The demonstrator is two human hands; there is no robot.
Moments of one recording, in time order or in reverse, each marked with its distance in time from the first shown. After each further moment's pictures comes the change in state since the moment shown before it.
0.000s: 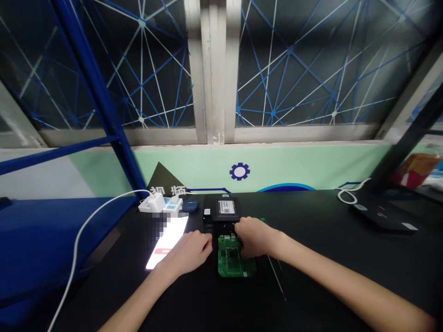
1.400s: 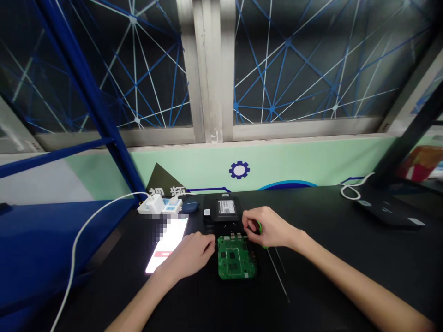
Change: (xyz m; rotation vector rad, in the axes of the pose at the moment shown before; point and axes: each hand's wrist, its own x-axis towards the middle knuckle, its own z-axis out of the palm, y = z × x) left_hand 0.001 0.003 -0.001 -0.047 -0.002 0.042; right_hand -0.021 0.050 0.018 0.465 0.450 -0.236
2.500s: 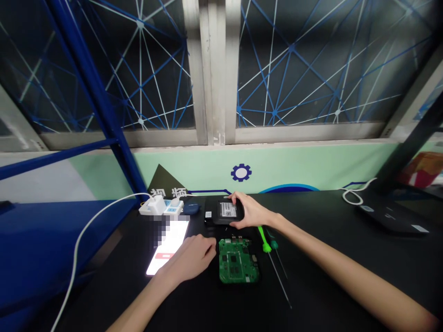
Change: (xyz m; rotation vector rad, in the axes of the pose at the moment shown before) left_hand 0.000 -0.005 0.004 -0.032 0.020 0.005; right_hand 0.061 0.042 0.021 0.188 0.091 0.035
